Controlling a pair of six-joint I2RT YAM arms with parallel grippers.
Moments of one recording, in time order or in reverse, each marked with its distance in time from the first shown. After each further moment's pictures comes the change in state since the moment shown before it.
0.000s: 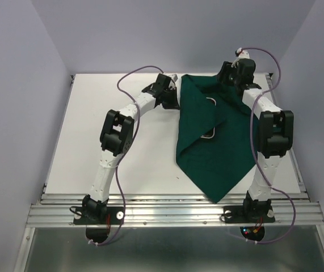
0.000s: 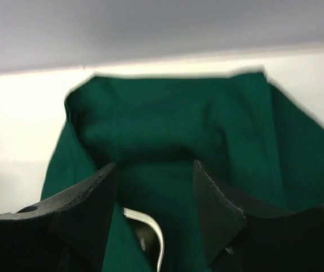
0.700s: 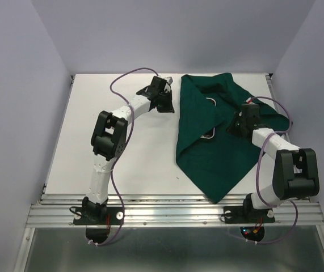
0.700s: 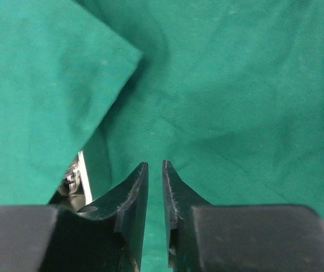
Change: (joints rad) left arm 0.011 -0.185 -0.231 0.026 -0.049 0.013; right arm 0.006 -0.641 -0.911 -0.230 0.114 0.243
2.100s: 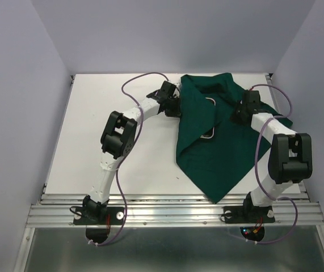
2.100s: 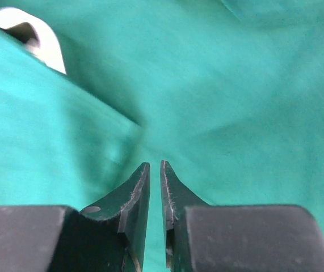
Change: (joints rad) left arm -0.065 0.119 0.087 -0.010 0.008 0.012; right arm -0.027 0.179 0.224 -0.093 0.056 0.003
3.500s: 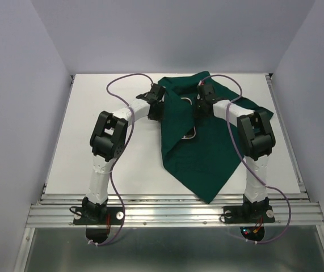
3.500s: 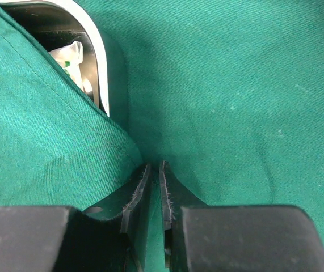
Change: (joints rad) left arm 0.048 -0.125 -0.173 -0.084 -0.278 0.076; right arm 0.314 0.455 0.454 -0.048 -0.050 -0.100
